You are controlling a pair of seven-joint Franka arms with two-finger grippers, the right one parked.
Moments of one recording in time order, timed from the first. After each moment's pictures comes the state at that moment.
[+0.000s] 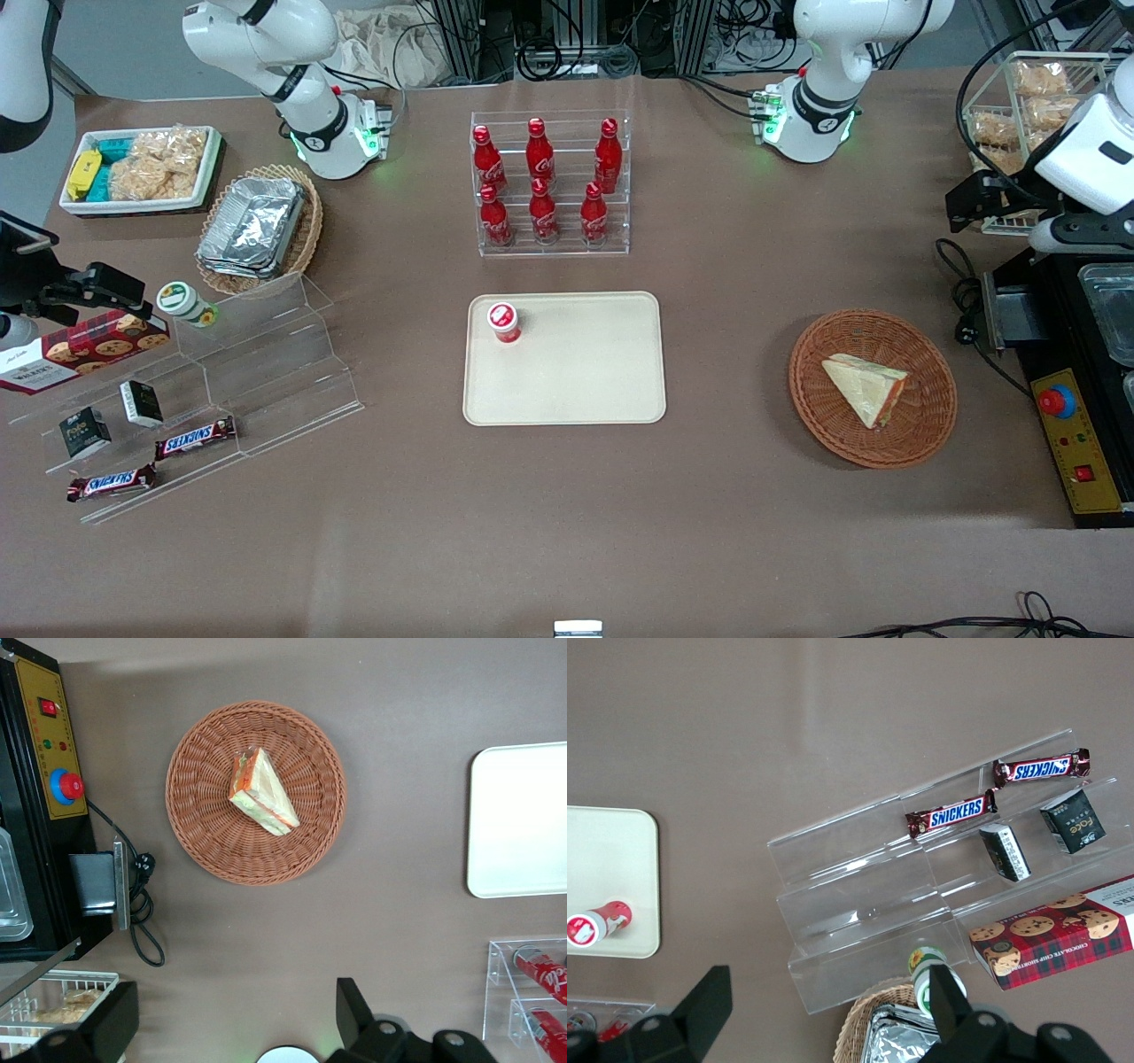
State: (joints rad) arm 0.04 -0.04 -0.13 -1.55 0.03 1.48 -0.02
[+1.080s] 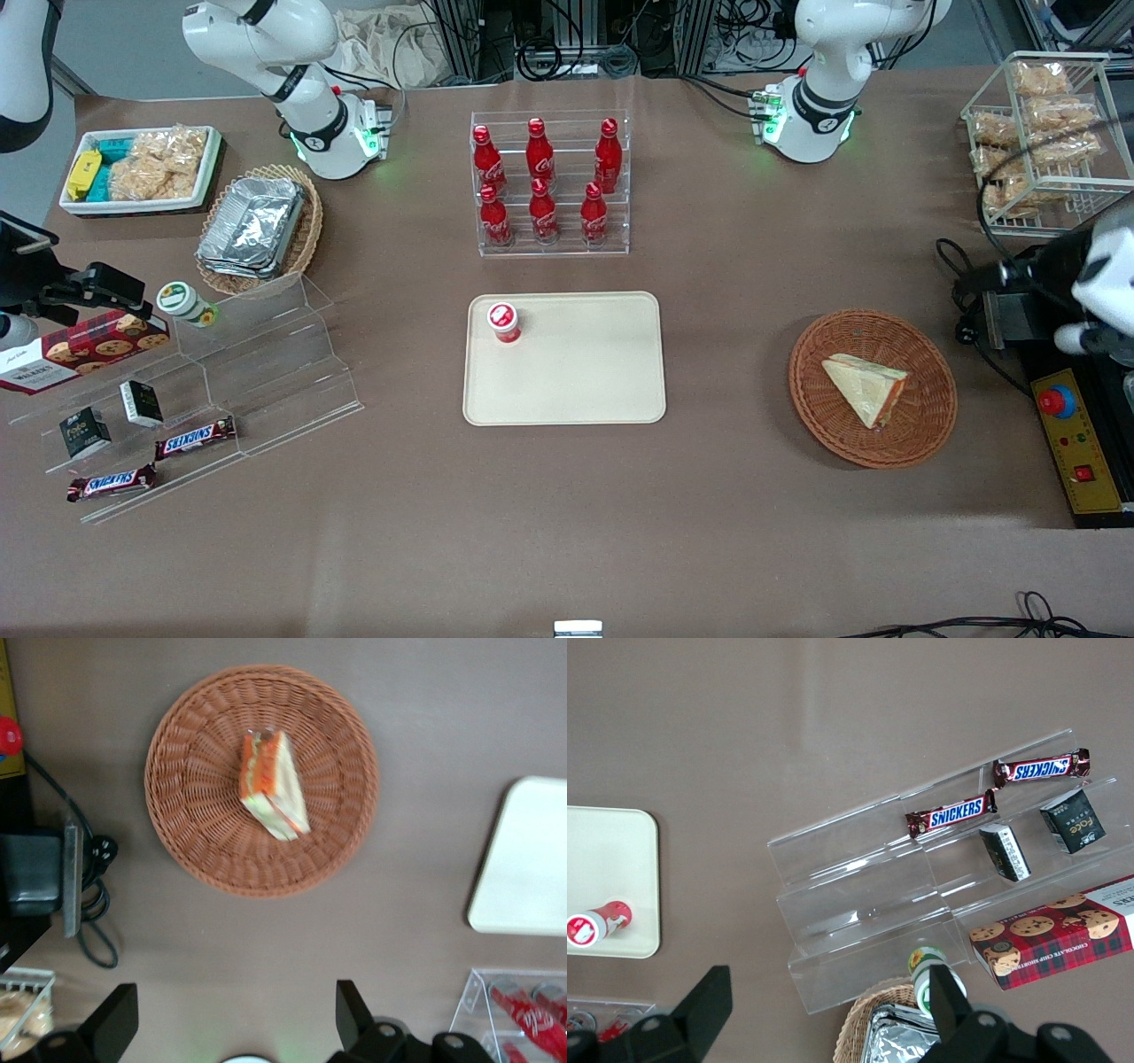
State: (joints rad) arm 0.20 0.20 -0.11 -1.57 -0.07 1.59 -0.02
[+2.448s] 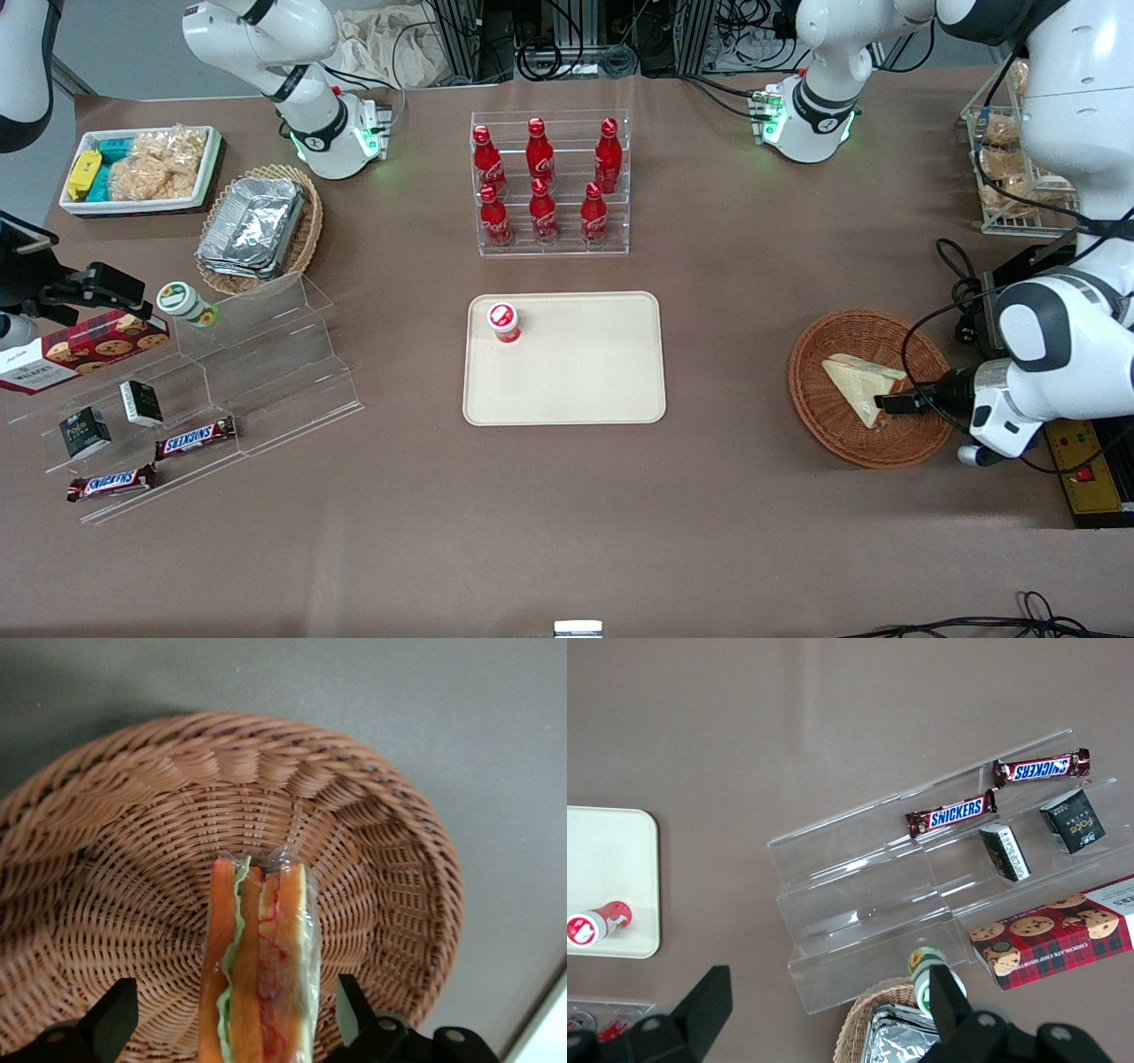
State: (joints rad) arm 0.23 0.57 -0.12 -1.72 -0.24 2.10 -0.02
